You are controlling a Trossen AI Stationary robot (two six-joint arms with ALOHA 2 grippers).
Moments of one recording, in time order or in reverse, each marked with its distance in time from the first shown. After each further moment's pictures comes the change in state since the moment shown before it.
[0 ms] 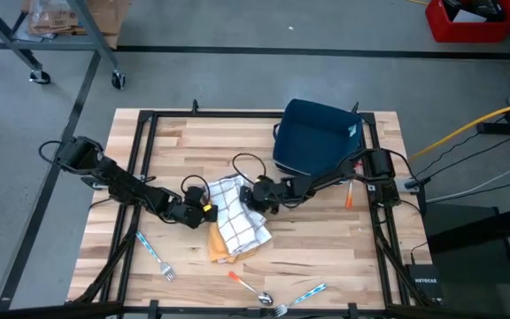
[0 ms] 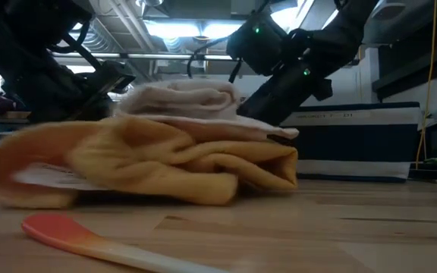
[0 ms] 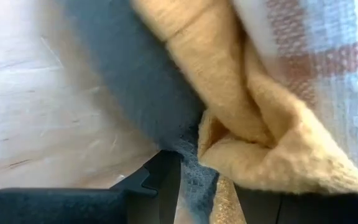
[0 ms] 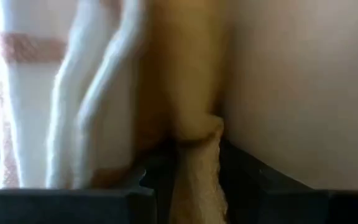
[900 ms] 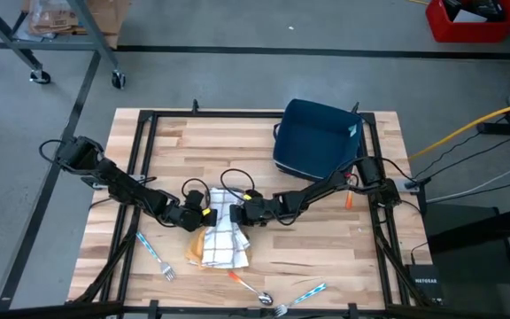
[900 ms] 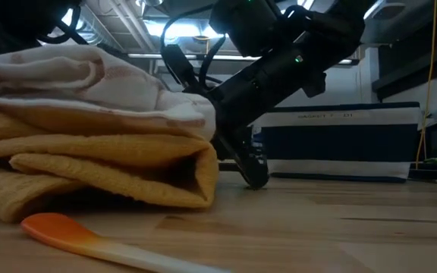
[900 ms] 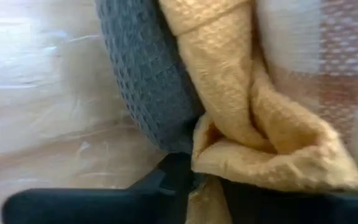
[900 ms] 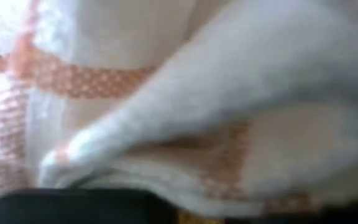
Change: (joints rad) left arm -0.040 0.000 -0.005 0.112 0.002 0.003; right arm 0.073 0.074 0.140 0.122 0.102 -0.109
